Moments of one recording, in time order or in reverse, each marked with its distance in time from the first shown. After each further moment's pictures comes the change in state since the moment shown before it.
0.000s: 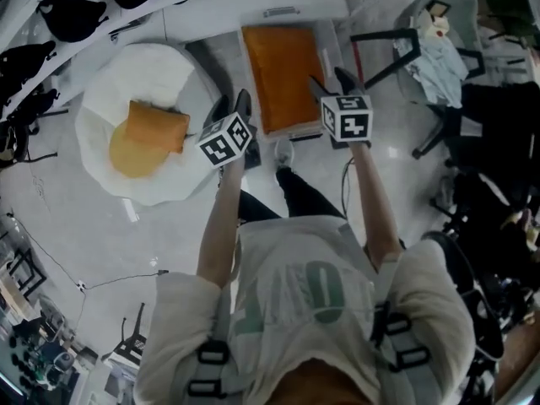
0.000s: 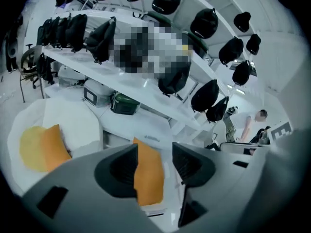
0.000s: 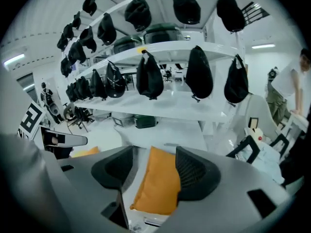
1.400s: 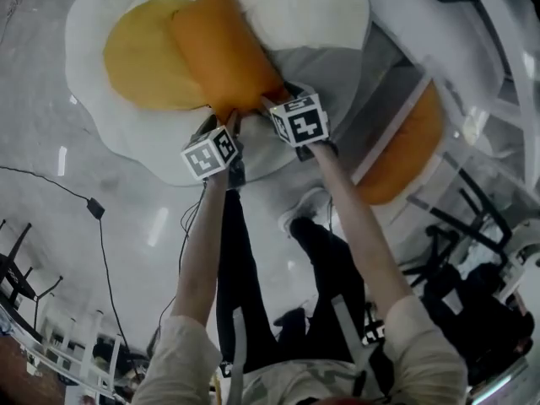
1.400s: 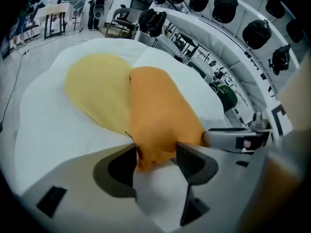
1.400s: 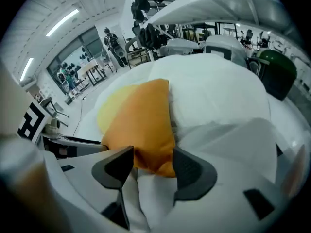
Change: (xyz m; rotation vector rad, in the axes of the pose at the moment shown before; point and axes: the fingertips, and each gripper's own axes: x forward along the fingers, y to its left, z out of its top) left arm 0.053 0.560 -0.271 -0.638 -0.005 0.444; right arm 0.414 0.522 -0.297 -0.632 0.456 0.644
